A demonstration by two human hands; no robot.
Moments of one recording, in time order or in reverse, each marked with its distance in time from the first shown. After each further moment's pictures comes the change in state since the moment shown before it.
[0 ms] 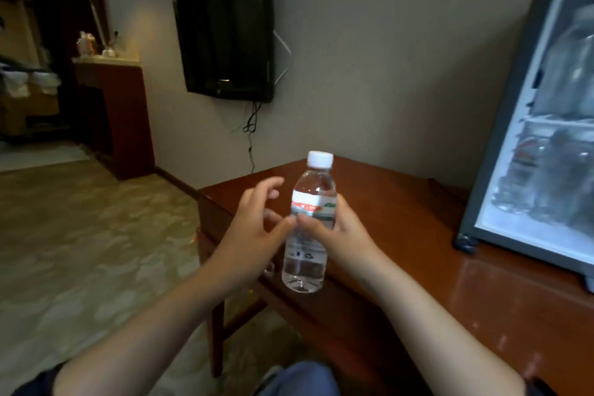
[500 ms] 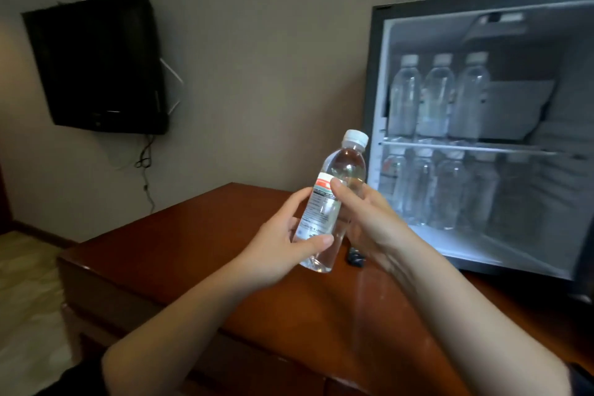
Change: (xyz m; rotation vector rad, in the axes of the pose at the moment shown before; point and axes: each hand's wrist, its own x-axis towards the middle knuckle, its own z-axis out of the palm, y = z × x) left_hand 0.065 0.080 0.129 -0.396 -0.531 0.123; right_hand -0.028 -0.062 -0.157 0.288 0.317 0.014
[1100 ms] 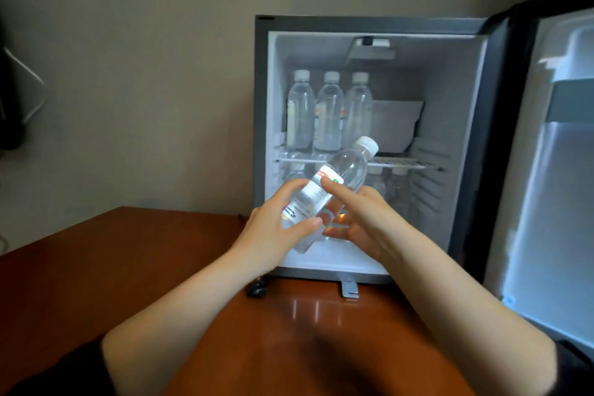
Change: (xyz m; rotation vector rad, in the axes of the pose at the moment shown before) left_hand 0.117 0.028 0.108 0.058 -0.013 0.221; right_hand -0.006 -0.072 -0.124 -0.273 0.333 0.067
